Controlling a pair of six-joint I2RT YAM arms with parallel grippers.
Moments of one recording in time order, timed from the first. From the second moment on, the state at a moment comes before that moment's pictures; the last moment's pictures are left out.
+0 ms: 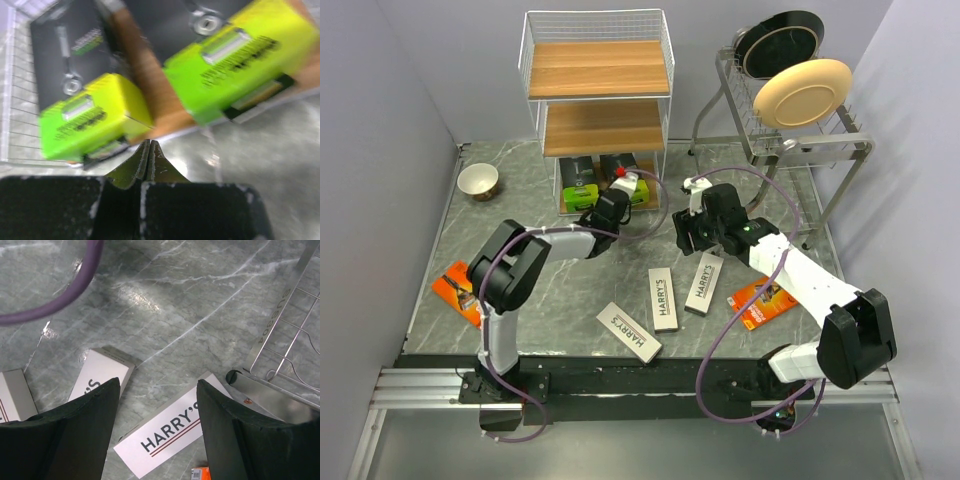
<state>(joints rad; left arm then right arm) -0.62 1.97 1.15 0.35 -0.58 0.10 0.47 1.35 1.01 -0.42 -0.07 0.02</state>
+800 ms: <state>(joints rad) -0.47 2.07 1.26 0.27 -0.71 0.21 0.47 1.35 1.01 -0.38 -0.07 0.02</state>
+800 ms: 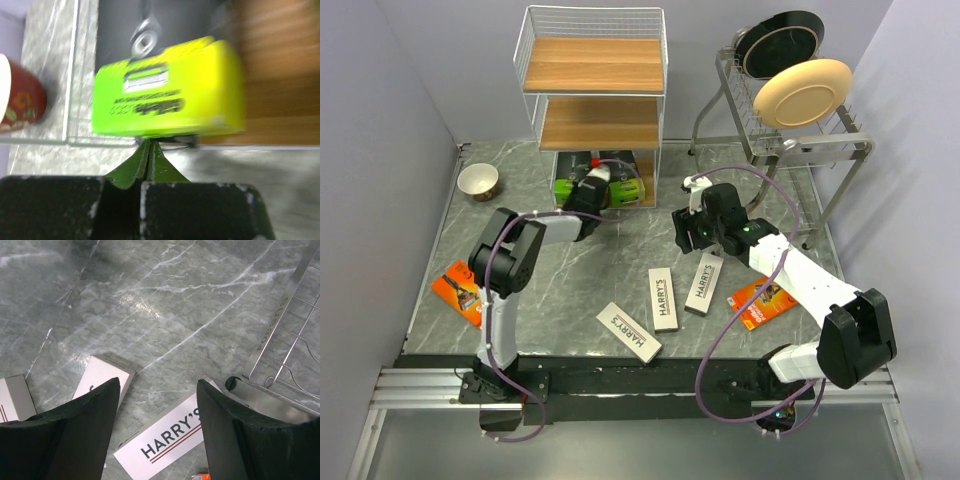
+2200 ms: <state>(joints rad) -0.55 2.31 1.63 0.14 -0.61 0.22 0.43 1.35 0.97 -0.37 -0.07 0.02</state>
